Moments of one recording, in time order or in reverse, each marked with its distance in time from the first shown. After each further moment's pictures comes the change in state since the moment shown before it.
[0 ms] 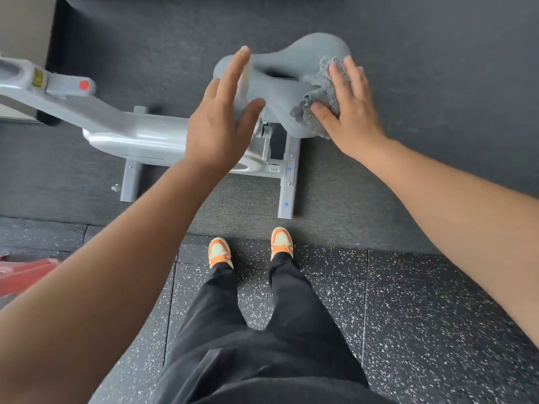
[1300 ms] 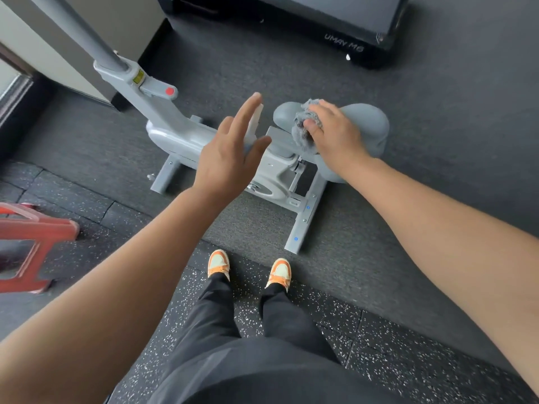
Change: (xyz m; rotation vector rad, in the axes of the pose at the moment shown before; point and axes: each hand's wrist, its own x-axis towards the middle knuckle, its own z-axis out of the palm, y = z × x) left_hand -0.044 0.004 -0.061 0.069 0.159 -0.181; right_hand 0.039 -0.112 -0.018 0.064 -0.108 -0.260
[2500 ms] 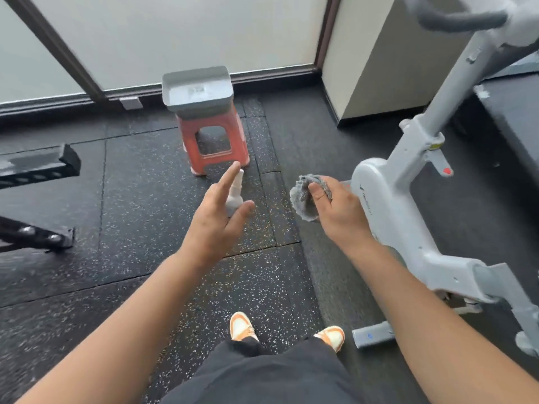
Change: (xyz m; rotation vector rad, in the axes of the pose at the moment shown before) left_hand -0.426 -0.171 -0.279 -0.094 0.684 -0.692; right_hand -0.195 -0.442 0.204 0.209 -0.463 -0.611
